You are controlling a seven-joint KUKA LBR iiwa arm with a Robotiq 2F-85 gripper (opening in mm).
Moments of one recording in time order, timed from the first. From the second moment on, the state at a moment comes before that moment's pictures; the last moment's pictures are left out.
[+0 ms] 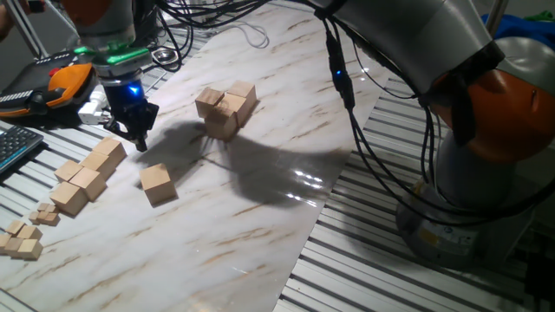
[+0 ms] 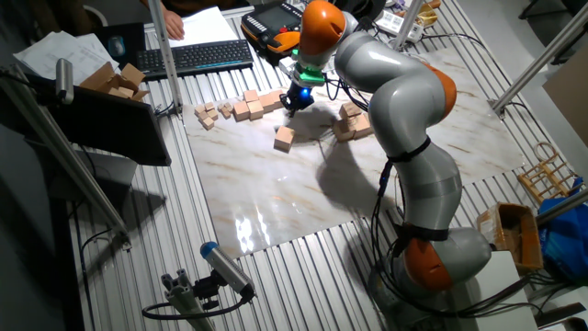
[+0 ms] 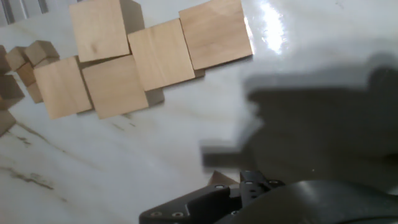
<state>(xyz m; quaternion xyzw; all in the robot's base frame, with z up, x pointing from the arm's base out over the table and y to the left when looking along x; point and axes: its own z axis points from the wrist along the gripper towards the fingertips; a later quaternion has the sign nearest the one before) 0.668 0.157 0.099 -0.09 -0.99 -0.10 0.07</state>
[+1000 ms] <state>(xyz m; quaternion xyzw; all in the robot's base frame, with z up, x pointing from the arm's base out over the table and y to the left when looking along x) 0.668 0.156 0.099 -0.03 -0.99 -0.09 0.09</state>
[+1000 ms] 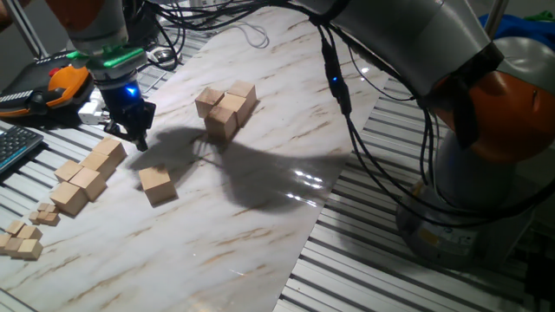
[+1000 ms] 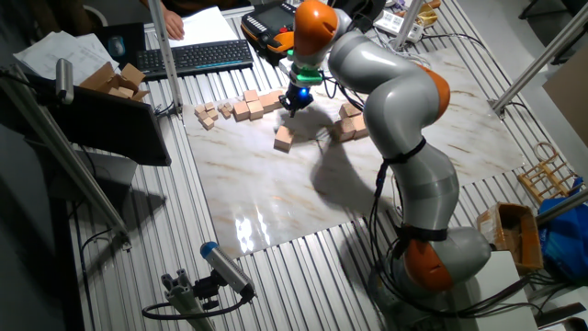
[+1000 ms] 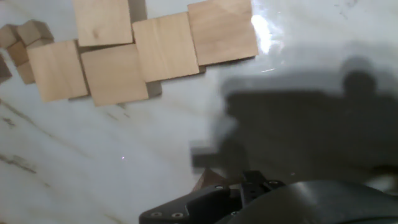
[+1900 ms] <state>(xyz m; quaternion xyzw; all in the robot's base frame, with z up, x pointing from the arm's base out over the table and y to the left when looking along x) 0.663 0.210 0.093 -0.13 -0.98 -0.13 0.07</state>
